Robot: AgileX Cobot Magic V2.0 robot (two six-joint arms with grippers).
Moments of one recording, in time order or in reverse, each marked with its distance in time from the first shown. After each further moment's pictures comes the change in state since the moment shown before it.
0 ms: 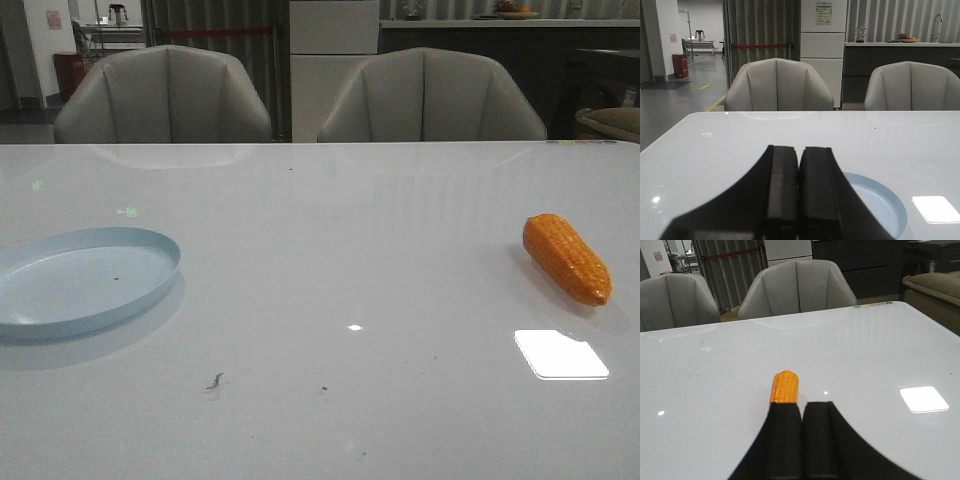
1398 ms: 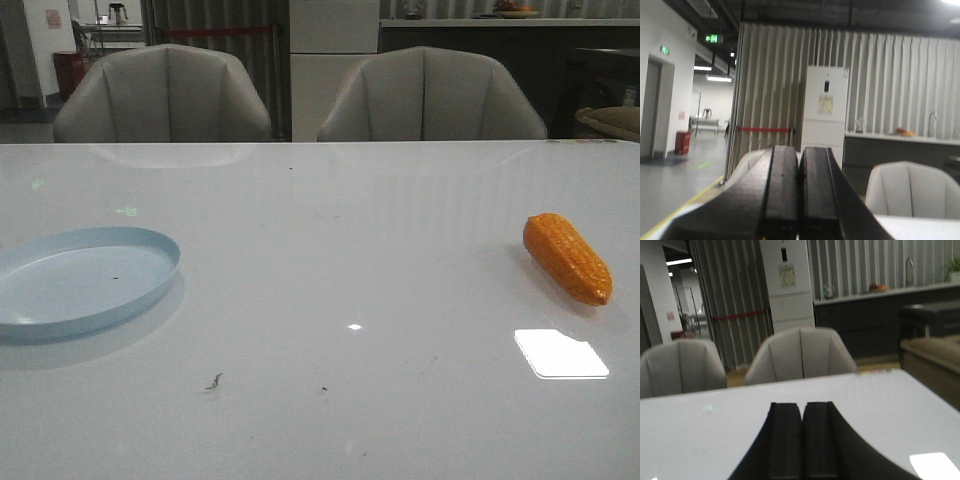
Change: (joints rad) left arm 0.000 0.000 -0.134 -0.059 -0.221 0.000; right arm 0.000 0.000 -0.151 0.000 -0.132 0.000
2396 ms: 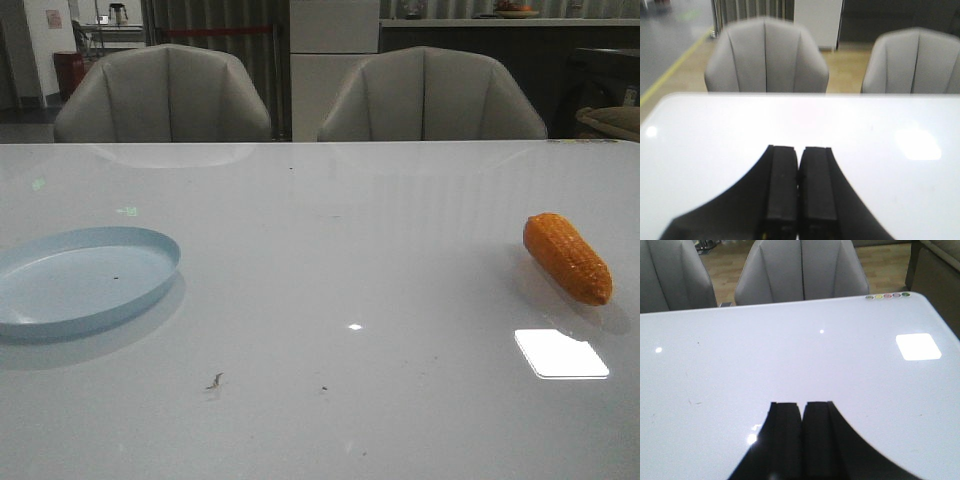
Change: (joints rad) left arm 0.001 1.001 -0.734 0.019 0.430 0.000; right arm 0.013 0.952 -0.736 -0.032 0.343 0.000
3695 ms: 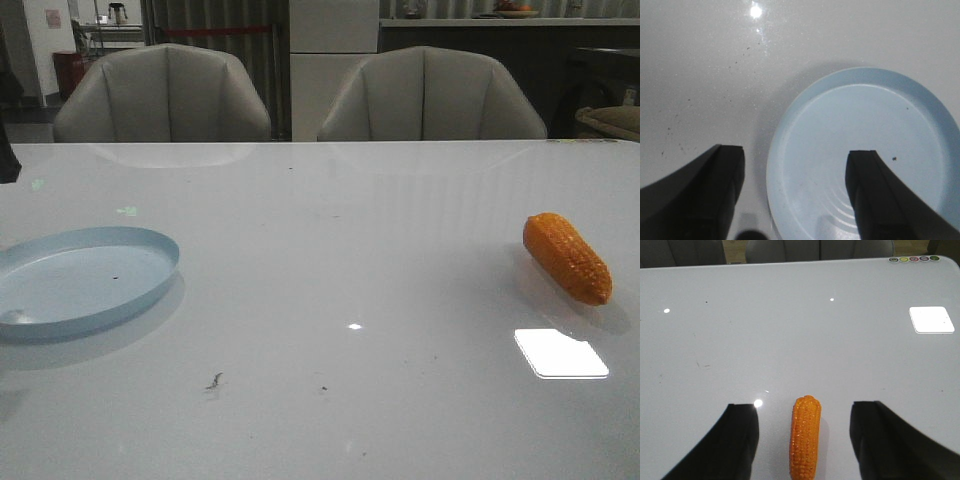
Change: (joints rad) left arm 0.093 0.744 -0.389 -0.091 0.473 0.018; right arm 0.056 0.063 0.000 -0.015 0.055 0.000
